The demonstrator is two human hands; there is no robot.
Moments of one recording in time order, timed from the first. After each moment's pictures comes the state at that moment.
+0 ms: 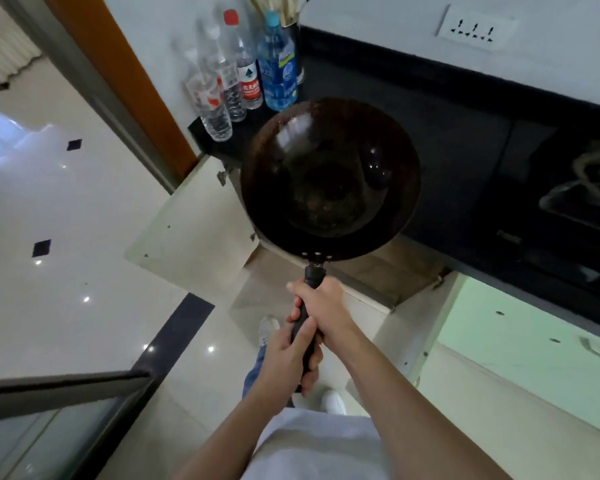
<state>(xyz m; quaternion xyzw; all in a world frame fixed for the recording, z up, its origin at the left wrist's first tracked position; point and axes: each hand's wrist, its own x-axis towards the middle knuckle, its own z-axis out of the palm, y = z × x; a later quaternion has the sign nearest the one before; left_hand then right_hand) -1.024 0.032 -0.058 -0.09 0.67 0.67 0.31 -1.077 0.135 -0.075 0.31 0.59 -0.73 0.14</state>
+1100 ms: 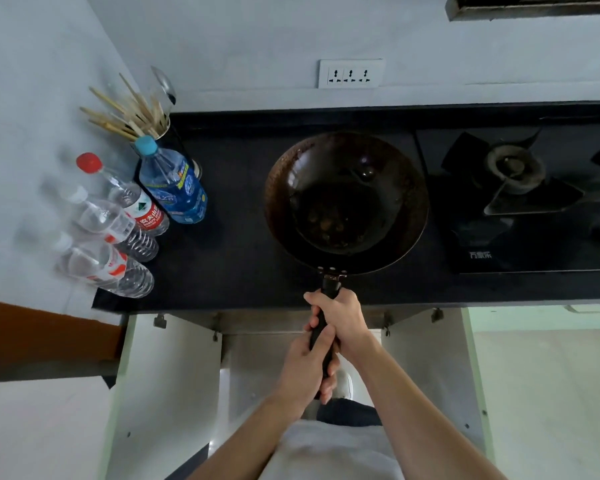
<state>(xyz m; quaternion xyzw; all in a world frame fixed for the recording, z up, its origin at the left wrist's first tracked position) -1.290 0.085 -0.060 0.07 0.62 0.56 0.54 -1.273 0.198 -0.070 0.49 0.47 -0.73 -0.06</state>
